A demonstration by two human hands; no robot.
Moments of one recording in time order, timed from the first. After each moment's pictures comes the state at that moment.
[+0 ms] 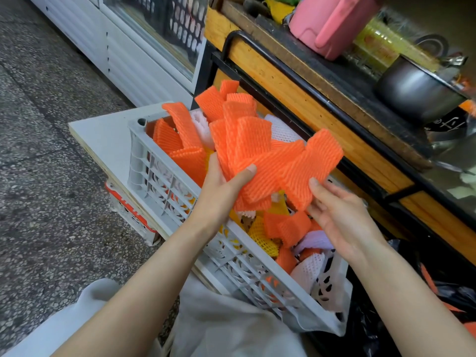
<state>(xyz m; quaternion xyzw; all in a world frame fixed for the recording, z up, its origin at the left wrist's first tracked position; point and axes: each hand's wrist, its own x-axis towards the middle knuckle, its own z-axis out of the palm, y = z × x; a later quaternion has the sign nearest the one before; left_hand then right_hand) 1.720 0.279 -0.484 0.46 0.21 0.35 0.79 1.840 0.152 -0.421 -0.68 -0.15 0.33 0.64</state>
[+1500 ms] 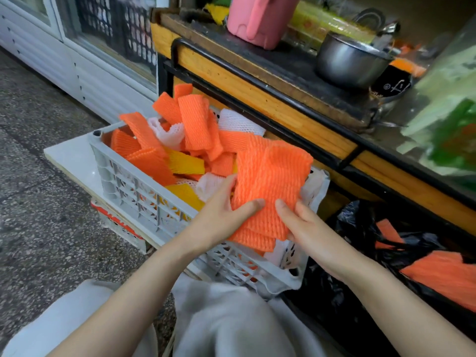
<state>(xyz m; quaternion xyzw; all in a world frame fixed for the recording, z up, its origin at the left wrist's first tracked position) 1.729 0.198 -0.465 0.74 0.17 0.22 0.61 1.826 0.061 -0.426 -0.76 -0.30 0.37 0.44</state>
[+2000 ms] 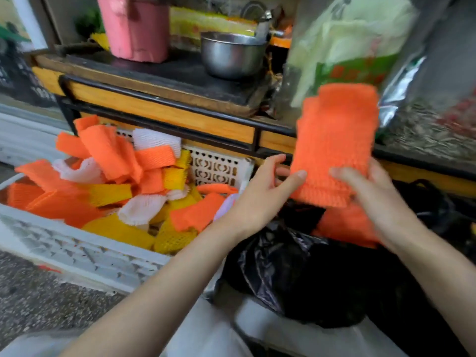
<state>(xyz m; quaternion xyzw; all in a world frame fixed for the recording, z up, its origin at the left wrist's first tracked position) 1.845 0.043 -0.392 0.73 0.03 0.12 0.67 1.904 -0.104 -0.366 -0.77 -0.13 0.04 0.62</state>
